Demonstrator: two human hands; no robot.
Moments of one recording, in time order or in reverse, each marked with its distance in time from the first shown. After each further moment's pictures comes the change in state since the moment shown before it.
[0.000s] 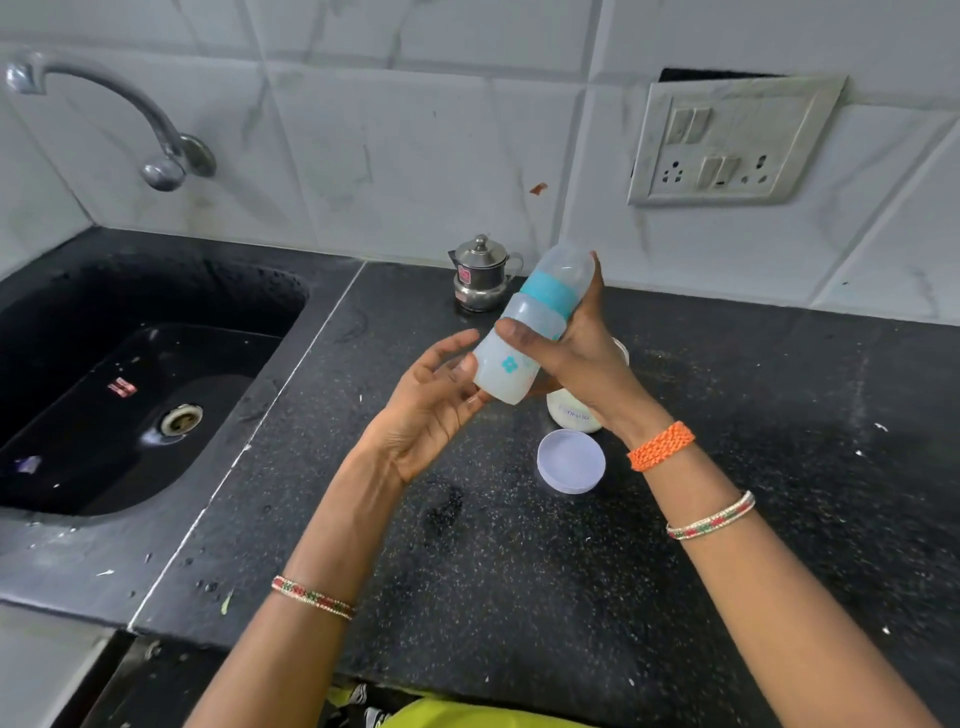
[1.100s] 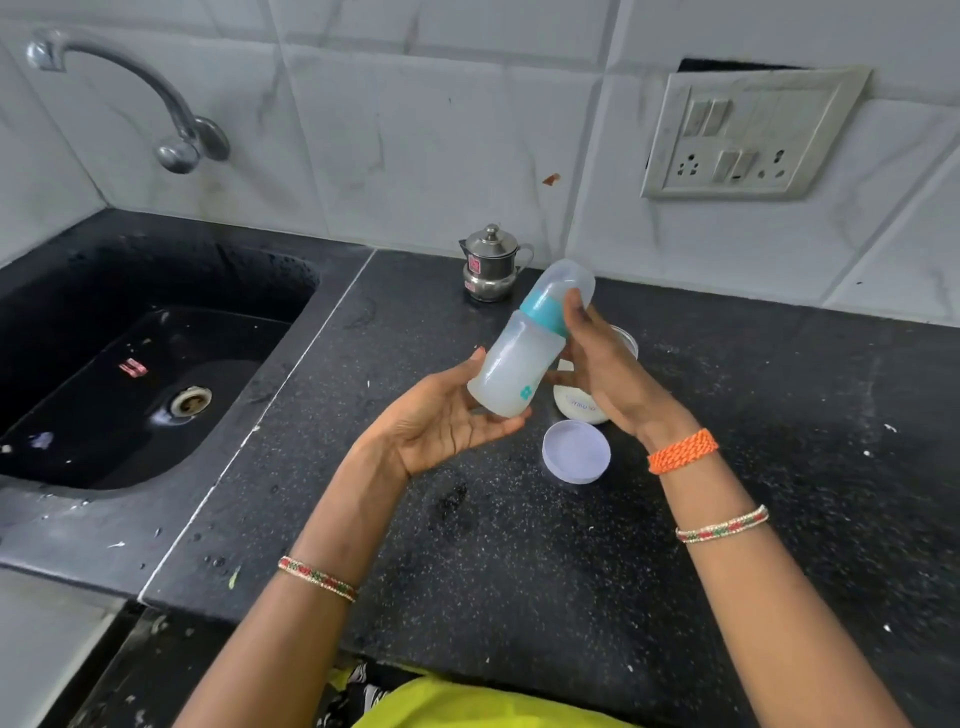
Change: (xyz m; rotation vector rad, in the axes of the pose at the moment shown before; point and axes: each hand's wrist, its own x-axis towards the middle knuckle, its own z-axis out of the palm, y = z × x) left_hand -0.008 -0.003 -0.001 -0.101 -0.020 -0.343; right_hand -0.013 0.008 -0.009 0.038 -0.193 0.099
